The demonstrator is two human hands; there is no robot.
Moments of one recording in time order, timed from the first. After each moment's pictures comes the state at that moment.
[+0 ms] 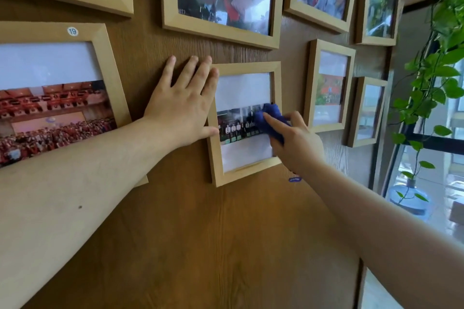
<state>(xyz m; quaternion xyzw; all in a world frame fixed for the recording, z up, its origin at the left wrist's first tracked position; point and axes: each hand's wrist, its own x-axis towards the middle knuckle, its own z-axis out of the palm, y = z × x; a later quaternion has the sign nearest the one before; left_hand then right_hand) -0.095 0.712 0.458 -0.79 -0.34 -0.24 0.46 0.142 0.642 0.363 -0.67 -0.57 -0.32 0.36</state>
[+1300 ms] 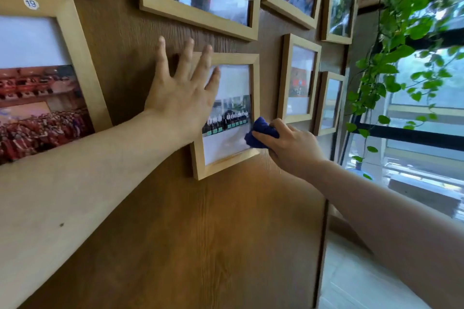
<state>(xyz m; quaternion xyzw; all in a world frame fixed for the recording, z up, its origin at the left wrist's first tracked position) -0.078 0.689 0.452 -0.78 -0.32 -0.24 0.49 0.149 0.597 0.349 -0.69 -0.58 -0.42 0.08</state>
